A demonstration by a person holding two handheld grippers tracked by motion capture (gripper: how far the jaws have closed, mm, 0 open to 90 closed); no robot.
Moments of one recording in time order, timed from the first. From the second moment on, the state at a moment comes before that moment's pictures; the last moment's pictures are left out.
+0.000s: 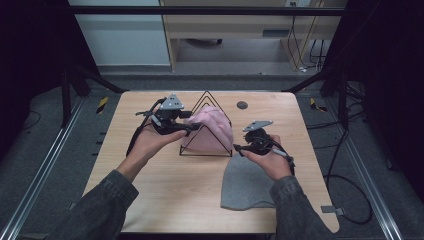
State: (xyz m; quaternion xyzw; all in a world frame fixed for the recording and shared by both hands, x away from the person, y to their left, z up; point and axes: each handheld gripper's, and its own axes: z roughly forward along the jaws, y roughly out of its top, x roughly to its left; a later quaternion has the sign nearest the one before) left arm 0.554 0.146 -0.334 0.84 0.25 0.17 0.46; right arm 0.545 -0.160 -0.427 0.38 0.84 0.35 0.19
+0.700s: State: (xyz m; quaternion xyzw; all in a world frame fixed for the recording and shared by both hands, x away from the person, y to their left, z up) left arm 0.519 0.207 -0.374 0.84 0.30 0.14 0.43; right arm 0.559 -0.249 -0.466 0.48 0.83 0.24 0.15
